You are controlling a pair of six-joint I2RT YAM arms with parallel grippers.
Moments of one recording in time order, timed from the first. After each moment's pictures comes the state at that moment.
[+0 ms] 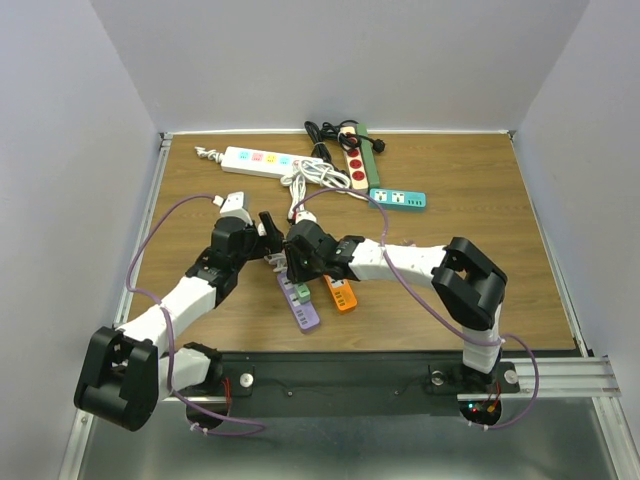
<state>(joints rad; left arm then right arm) -0.37 1.11 0.51 0.13 -0.08 -0.48 1.02 1.94 1.31 -0.27 0.07 0.62</state>
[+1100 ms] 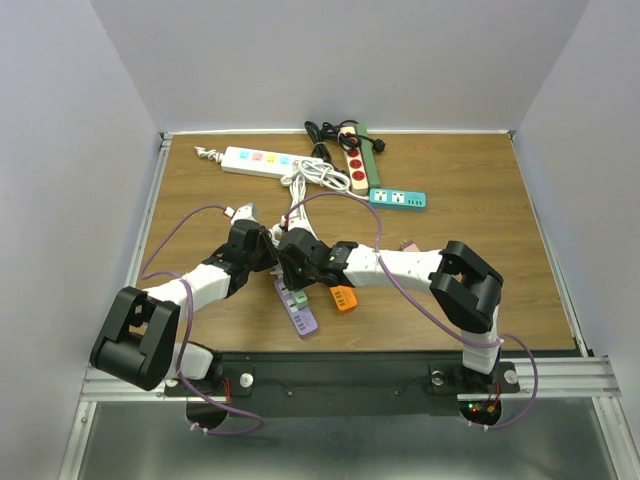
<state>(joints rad) -0.39 1.33 0.52 0.10 -0.08 -0.64 1.08 1.95 1.34 -0.31 0.13 0.61</state>
